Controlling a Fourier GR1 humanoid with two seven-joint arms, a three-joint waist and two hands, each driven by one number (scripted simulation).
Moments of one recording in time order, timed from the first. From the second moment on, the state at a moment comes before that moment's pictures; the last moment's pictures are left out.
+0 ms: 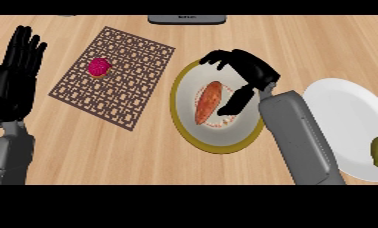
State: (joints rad) left arm -0.27 0.30 0.24 -1.50 0.13 0.01 0.00; right arm -0.63 -0.06 0.10 -1.19 0.59 0.43 0.02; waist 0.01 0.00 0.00
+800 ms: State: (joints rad) left arm -0.26 0.29 0.23 -1.51 0.13 0.01 0.01; right arm -0.78 -0.20 -0.33 -0.98 0.33 0.29 -0.10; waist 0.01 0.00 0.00
